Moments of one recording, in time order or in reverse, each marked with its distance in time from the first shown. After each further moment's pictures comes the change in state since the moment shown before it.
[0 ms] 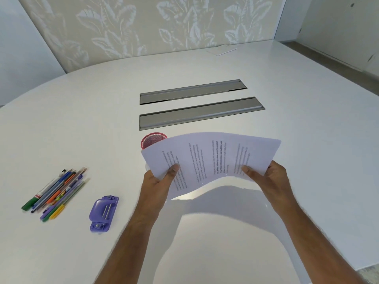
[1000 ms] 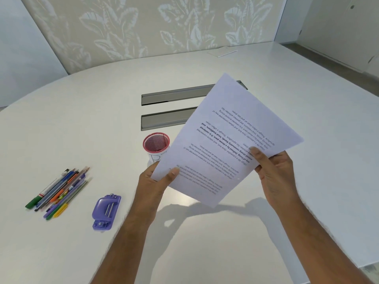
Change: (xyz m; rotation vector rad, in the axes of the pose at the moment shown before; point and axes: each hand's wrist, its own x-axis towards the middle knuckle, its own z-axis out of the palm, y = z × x) left_hand -0.002 0.001 -0.015 -0.161 -0.118 0.023; right_hand 0.002 -0.035 0.024 0.539 0.048 -0.079
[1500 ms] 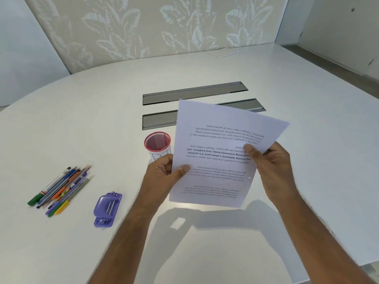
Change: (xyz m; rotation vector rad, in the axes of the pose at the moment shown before) left_hand 0.002 0.020 0.015 0.070 -0.140 0.040; right_hand -0.002 -0.015 0.014 -0.234 -0.108 -0.057
